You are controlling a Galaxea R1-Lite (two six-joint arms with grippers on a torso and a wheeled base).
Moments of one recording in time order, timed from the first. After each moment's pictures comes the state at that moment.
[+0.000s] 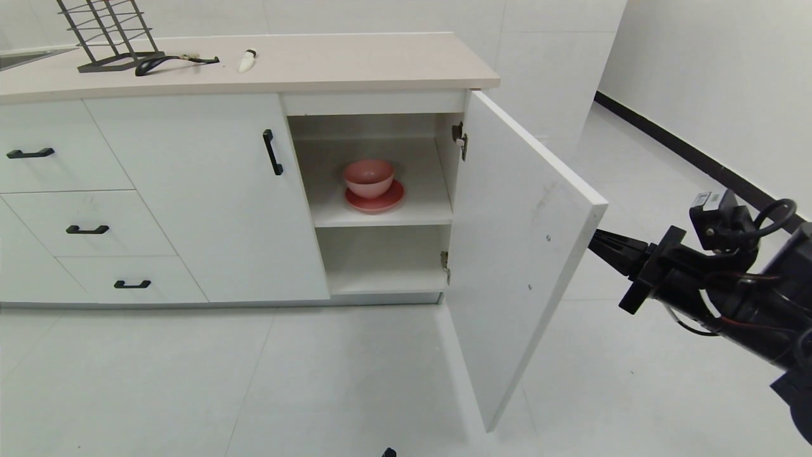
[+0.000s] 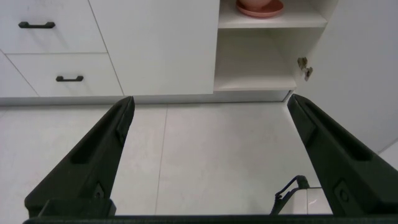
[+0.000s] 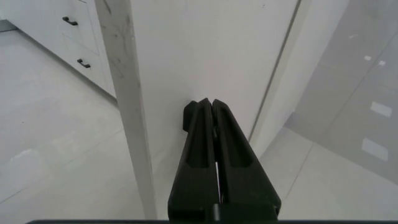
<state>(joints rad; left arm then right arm) 0.00 0.00 0.00 0.00 -0.01 0.01 0.21 1.77 -0.33 -1.50 0.54 -0.11</state>
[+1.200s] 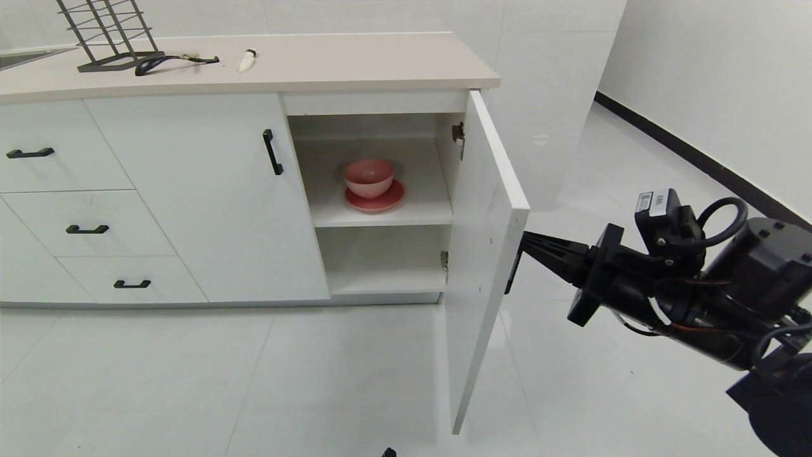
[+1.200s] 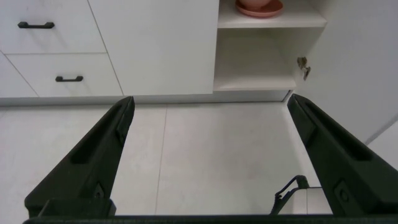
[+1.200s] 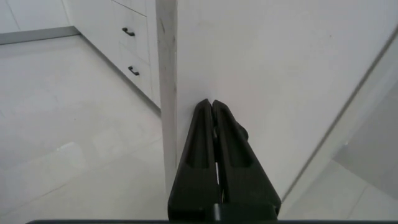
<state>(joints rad) 0.00 0.00 0.00 0.00 -0.01 0.01 0.44 1.80 -0.42 -1.50 0.52 -0.11</state>
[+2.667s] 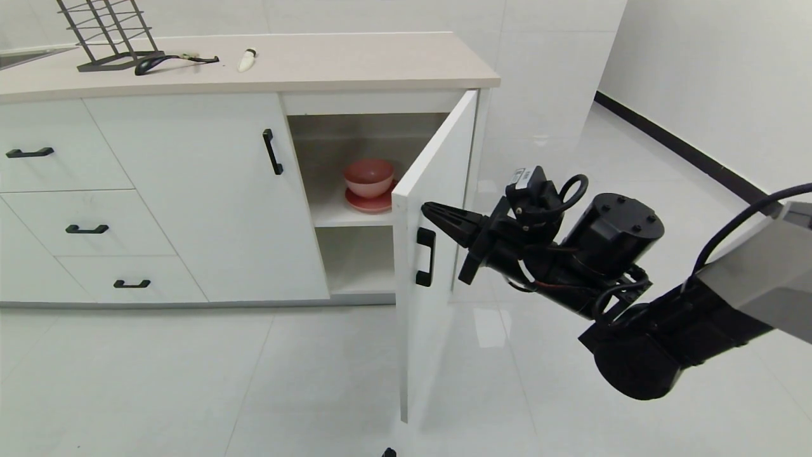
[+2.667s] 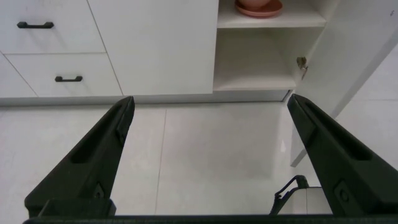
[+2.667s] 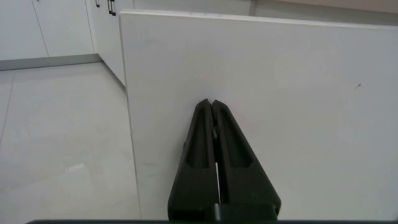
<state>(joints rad) 0.00 0.00 0.00 0.00 -0.01 0.01 0.62 2.10 -0.84 -1.50 0.44 -0.09</state>
